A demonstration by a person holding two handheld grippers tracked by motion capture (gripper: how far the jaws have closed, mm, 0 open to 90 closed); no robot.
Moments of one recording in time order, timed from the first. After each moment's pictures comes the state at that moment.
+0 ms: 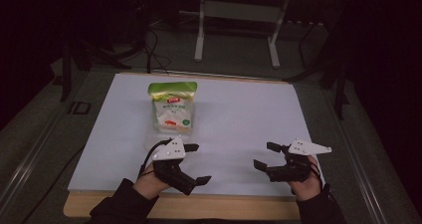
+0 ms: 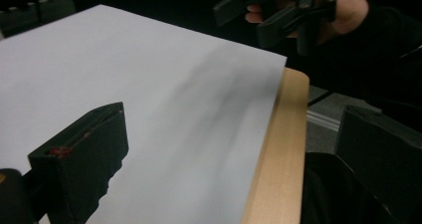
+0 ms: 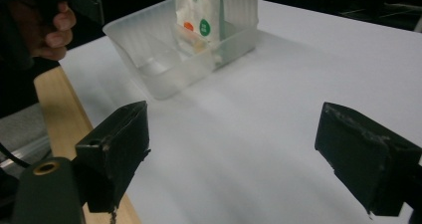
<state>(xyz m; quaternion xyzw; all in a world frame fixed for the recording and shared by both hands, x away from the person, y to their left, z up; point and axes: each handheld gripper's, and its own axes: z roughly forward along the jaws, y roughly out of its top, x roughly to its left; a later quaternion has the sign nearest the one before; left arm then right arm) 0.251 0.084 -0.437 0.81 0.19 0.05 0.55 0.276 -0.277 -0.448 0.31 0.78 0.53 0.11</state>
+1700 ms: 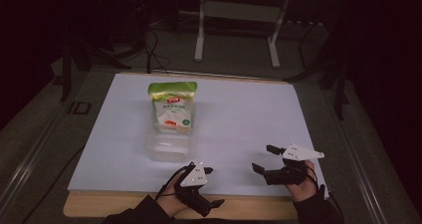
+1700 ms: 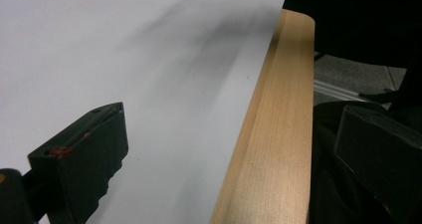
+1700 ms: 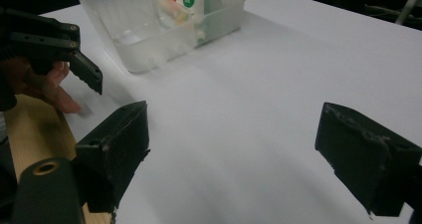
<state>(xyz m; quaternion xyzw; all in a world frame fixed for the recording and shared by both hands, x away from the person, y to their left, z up) 0.234 0.039 -0.518 0.85 0.18 0.06 0.50 0.277 -0.276 -0.470 0.30 0.80 0.49 0.15</state>
